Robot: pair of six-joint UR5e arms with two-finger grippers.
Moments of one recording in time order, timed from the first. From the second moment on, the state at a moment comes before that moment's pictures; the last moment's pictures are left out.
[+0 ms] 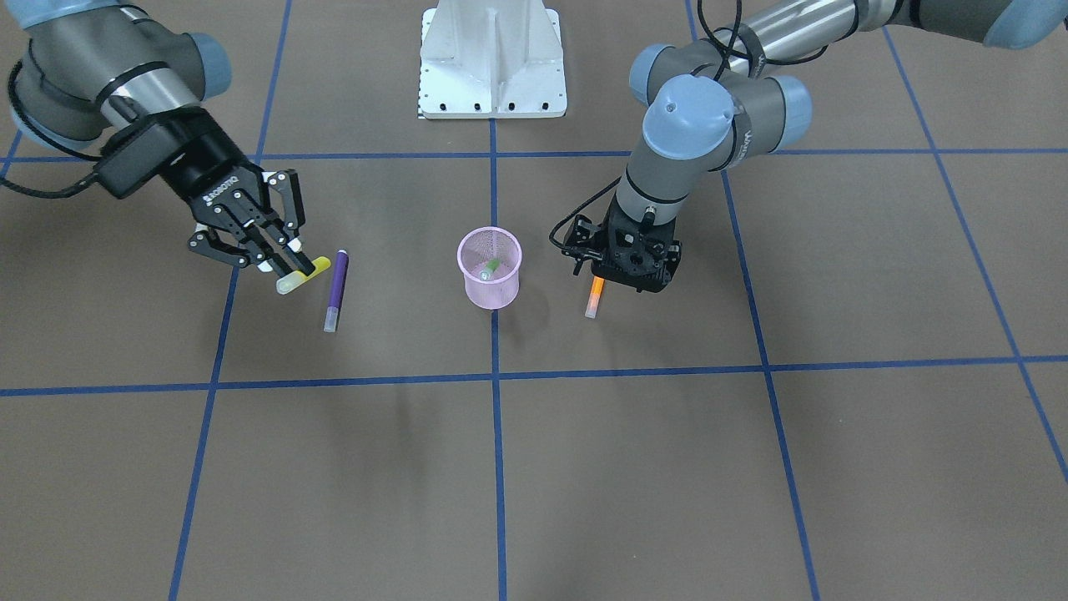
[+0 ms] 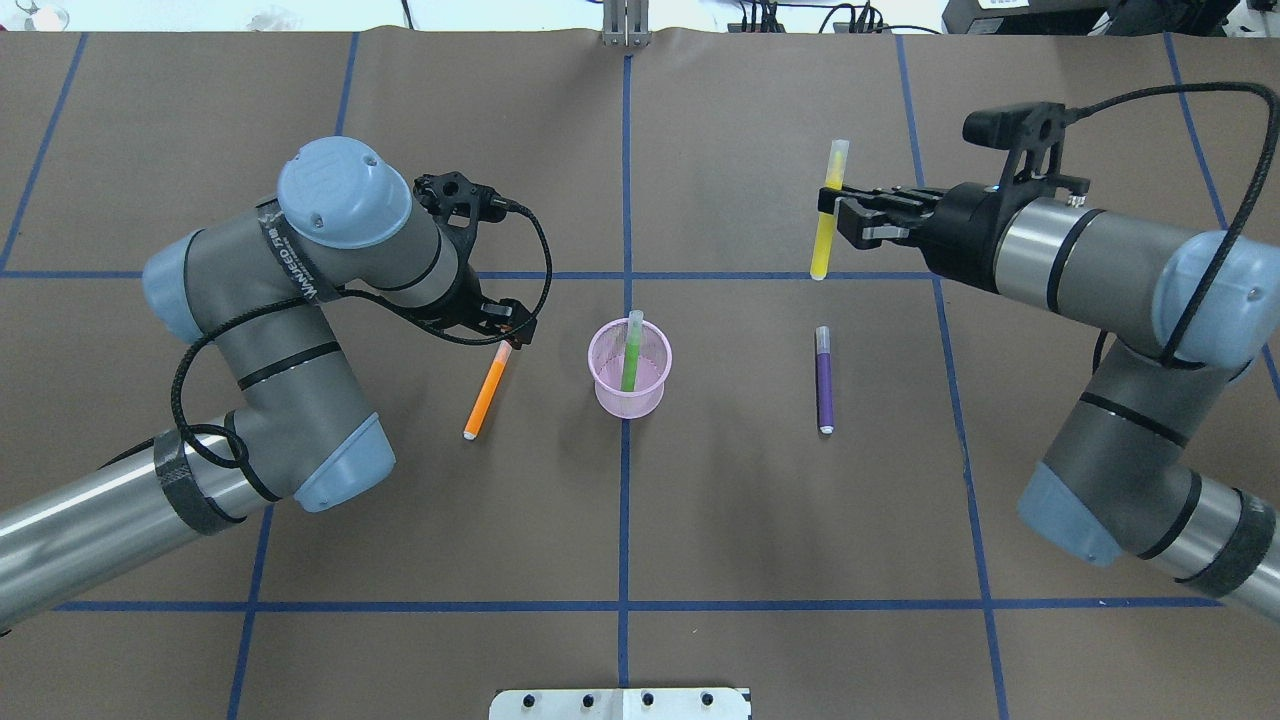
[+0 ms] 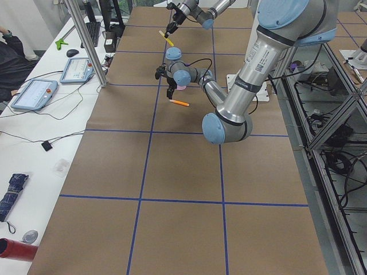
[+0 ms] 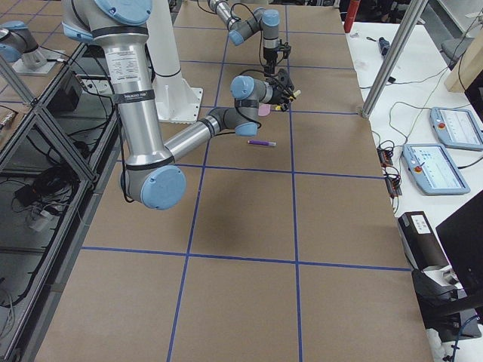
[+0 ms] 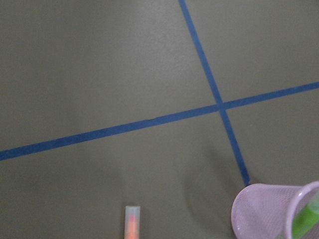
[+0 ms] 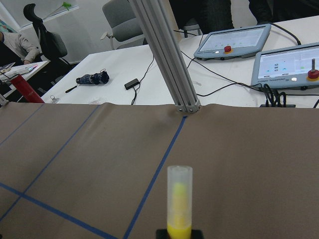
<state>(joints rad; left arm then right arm) -0.65 -2.18 -1.60 -1.77 -1.99 -0.88 0.68 -1.35 1.84 -0.50 1.58 0.99</state>
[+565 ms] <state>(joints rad) -0.61 -2.22 -1.50 -1.78 -1.99 -0.87 0.62 -1.31 1.84 -0.50 1.52 0.98</state>
